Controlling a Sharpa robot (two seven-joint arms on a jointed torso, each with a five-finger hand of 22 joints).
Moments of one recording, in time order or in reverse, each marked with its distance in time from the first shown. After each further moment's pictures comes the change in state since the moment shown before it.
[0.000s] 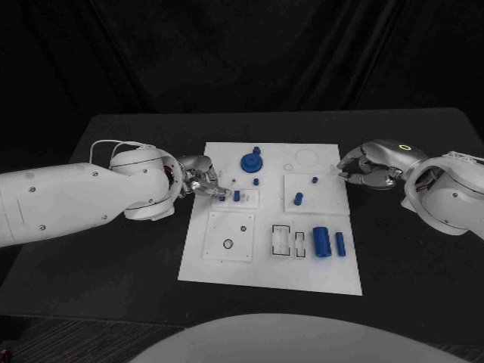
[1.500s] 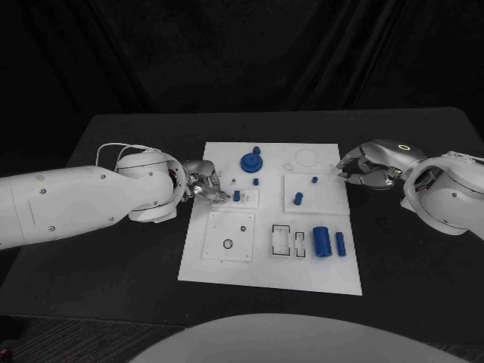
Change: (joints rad) left arm -0.019 0.025 0.000 -0.028 -0.004 0.022 0.009; left_hand 0.052 -0.009 0.058 -0.011 0.170 -0.006 -0.009 0.010 -0.002 -0.003 -0.010 0.000 0.000 0.000 -0.007 0.000 0.000 0.000 0.000 -0.014 -0.005 0.000; right arm 0.000 0.002 0.000 0.000 0.000 0.003 -0.003; right_hand 0.004 -0.005 0.003 0.003 0.000 0.000 0.000 0.000 -0.001 0.000 0.000 -0.003 0.000 0.000 0.000 -0.004 -0.003 0.000 0.000 0.000 -0.004 0.000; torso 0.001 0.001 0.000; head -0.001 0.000
